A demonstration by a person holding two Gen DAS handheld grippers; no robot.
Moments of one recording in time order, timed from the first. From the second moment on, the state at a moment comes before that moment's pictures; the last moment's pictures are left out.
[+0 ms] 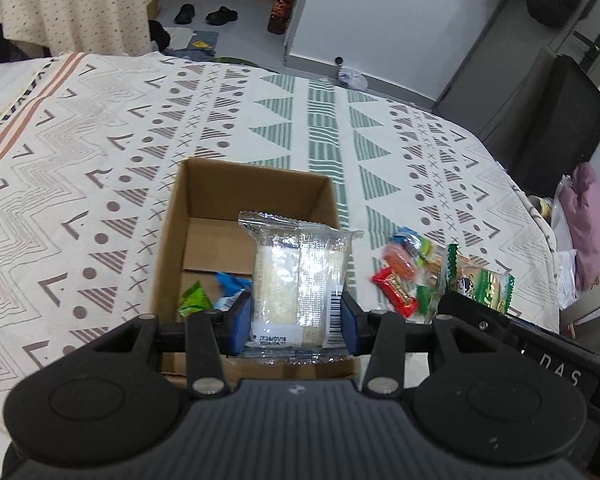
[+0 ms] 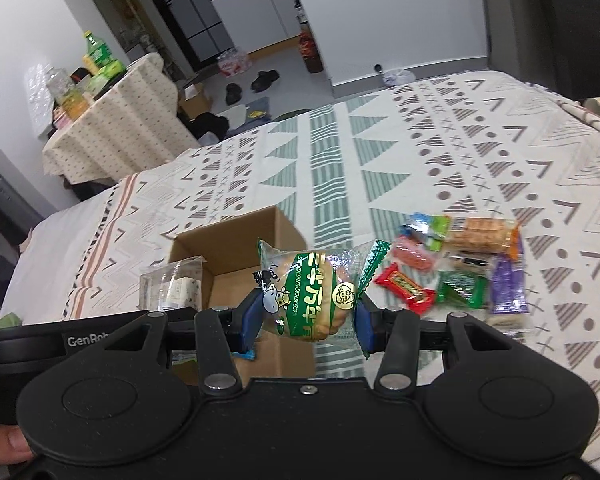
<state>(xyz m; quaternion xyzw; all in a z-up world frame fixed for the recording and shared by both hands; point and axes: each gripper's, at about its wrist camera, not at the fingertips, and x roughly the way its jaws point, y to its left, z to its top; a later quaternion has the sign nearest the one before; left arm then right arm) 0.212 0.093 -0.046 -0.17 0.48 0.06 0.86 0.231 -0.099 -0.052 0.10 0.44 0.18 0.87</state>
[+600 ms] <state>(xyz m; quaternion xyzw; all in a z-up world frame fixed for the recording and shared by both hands) 0.203 0.153 -0.048 -0.21 0.48 0.11 0.85 0.238 -0.045 -0.047 0.11 0.46 0.24 0.85</state>
